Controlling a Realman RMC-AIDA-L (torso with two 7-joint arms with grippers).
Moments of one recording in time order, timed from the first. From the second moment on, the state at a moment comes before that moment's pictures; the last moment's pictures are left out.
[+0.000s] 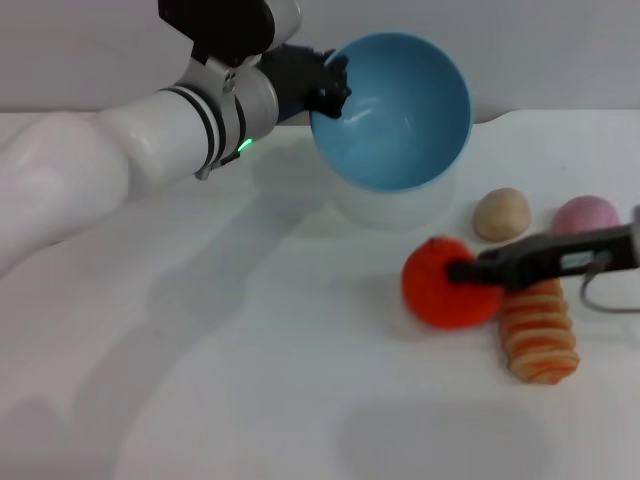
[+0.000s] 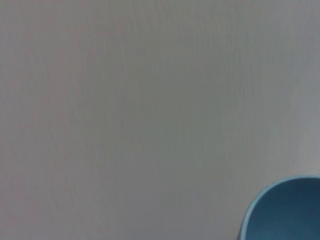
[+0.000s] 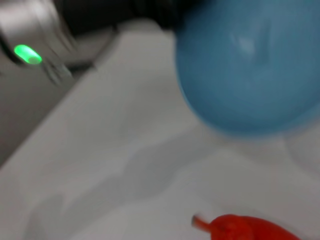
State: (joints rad) left arm -0.66 -2.06 1.88 0.92 1.91 0.15 -2.18; right arm 0.55 2.07 -0.92 -0.85 -2.14 -1.48 2.07
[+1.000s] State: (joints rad) left arm -0.70 -2.06 1.77 1.01 2.07 0.65 -2.33; right arm 0.54 2.07 -0.80 -1.04 -2.03 -1.58 1.99
